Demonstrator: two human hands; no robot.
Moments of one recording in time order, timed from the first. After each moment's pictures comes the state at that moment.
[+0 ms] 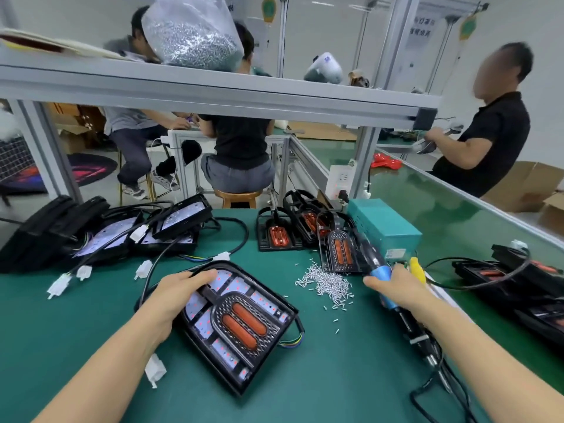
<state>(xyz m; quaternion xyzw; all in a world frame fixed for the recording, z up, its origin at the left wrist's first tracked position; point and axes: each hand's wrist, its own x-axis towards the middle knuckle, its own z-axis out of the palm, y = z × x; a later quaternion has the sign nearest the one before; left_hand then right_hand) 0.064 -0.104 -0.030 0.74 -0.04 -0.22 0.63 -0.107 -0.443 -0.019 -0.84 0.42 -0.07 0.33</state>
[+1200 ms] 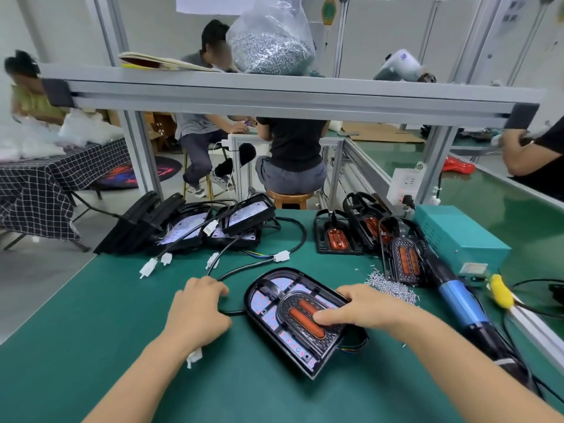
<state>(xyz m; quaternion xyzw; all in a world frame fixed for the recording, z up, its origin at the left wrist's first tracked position) 0.052 -0.036 -0.035 0.97 -0.18 0.01 0.14 -0.052 -0.296 0.003 -0.88 0.17 0.15 0.42</state>
